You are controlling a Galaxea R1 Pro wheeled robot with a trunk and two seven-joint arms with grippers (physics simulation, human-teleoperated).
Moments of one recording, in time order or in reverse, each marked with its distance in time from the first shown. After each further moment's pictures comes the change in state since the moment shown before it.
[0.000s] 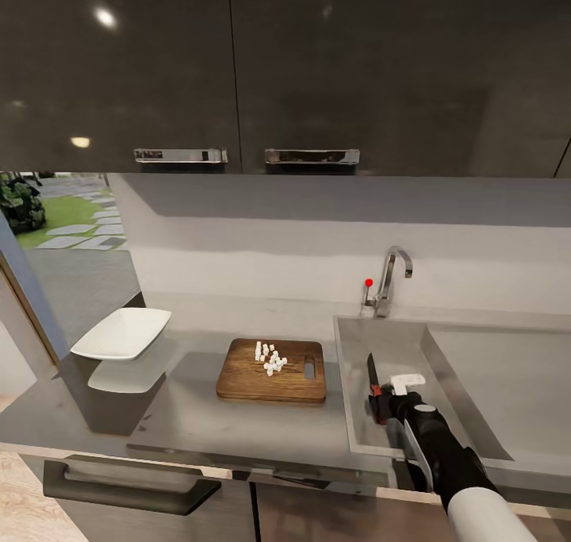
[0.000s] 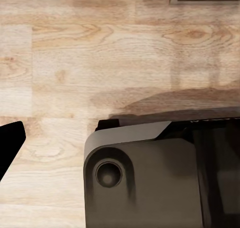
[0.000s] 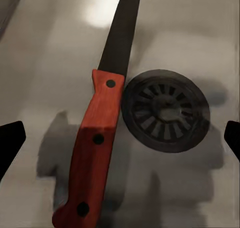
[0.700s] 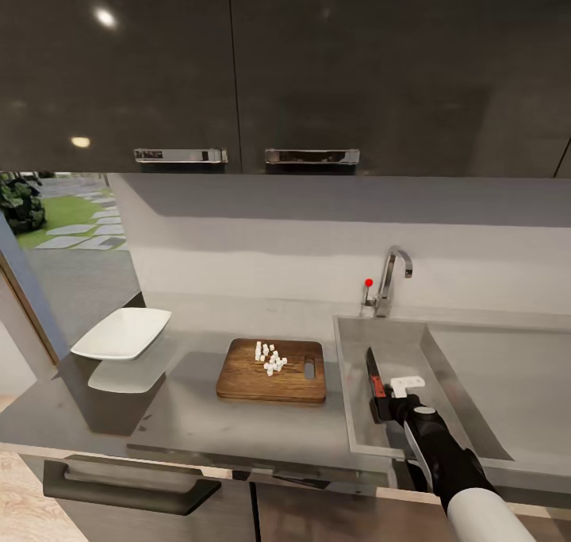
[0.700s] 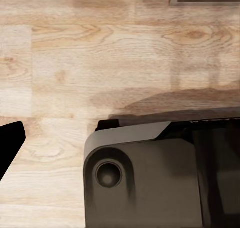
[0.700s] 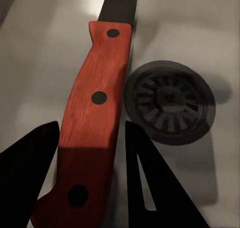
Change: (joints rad) left arm 0.000 0.000 0.000 0.000 0.000 -0.001 0.000; right arm 0.000 0.000 0.001 0.019 0.000 -0.004 -0.001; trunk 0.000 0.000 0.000
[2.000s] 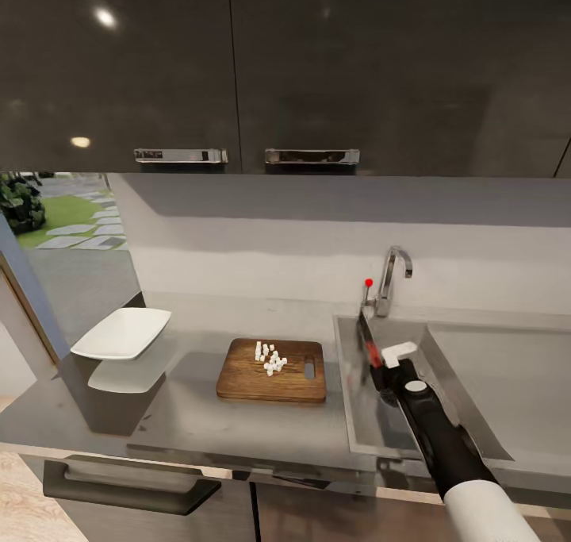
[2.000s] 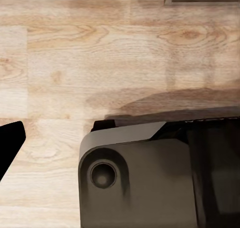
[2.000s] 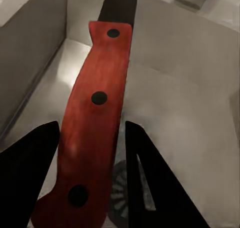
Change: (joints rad) left arm 0.000 -0.011 -0.006 0.000 0.000 0.000 0.000; right arm 0.000 0.006 0.094 -0.236 0.135 0.040 0.006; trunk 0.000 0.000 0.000
